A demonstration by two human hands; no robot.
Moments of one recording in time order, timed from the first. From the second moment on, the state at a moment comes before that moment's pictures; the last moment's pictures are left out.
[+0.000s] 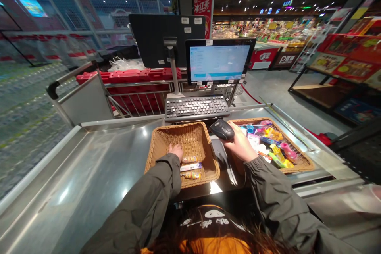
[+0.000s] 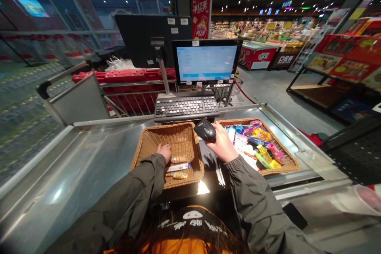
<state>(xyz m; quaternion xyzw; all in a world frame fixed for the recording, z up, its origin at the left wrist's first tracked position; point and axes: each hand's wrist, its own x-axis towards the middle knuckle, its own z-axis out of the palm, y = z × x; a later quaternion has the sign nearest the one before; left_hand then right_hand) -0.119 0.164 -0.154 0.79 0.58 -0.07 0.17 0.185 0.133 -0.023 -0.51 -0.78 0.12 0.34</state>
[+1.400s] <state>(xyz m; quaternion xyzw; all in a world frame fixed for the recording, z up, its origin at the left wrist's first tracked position) 0.212 0.232 -0.065 0.87 0.48 0.11 -0.03 0.397 0.111 -0.017 -0.65 -0.63 0.06 0.42</state>
